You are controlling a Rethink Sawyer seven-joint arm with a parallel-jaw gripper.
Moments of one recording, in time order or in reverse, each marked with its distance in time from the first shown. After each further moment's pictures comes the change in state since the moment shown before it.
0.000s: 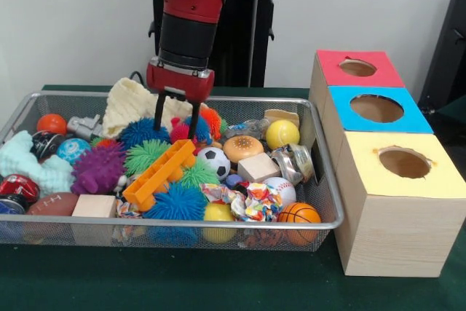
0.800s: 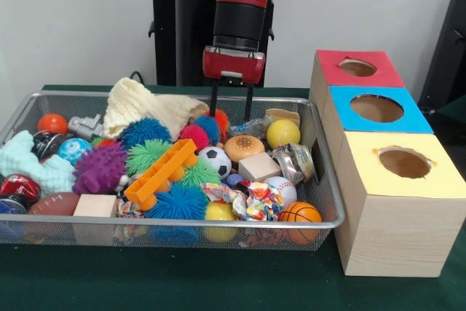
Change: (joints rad) arm 0.420 0.215 -0.434 0.064 0.308 -0.529 0.000
